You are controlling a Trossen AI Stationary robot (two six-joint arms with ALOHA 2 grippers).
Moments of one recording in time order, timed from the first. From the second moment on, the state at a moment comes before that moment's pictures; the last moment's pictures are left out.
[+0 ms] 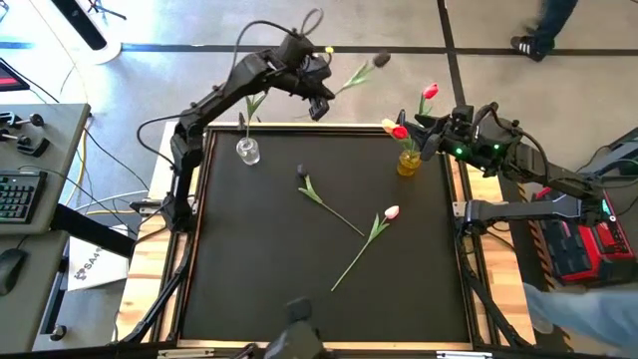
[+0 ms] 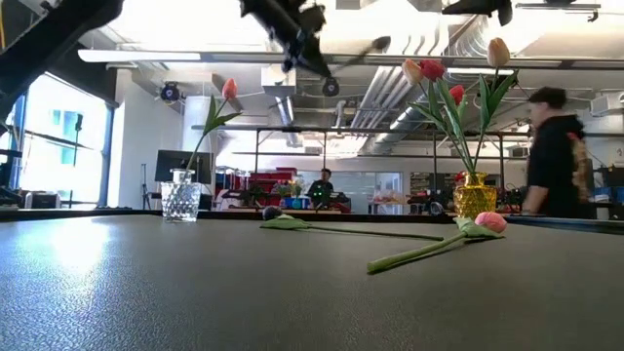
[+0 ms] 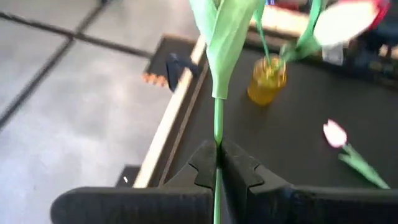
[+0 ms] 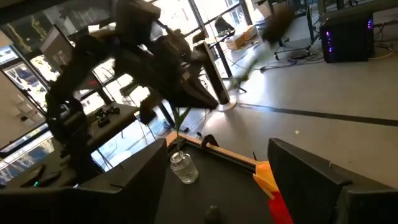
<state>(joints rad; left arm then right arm) 0.62 2.08 2.35 -1.01 0.21 0.22 -0.26 0.79 1.05 -0.36 0.39 0.47</state>
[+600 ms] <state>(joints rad) 0.61 1.89 2.35 -0.81 0.24 0.05 -0.26 0.79 1.05 -0.42 0.42 0.49</state>
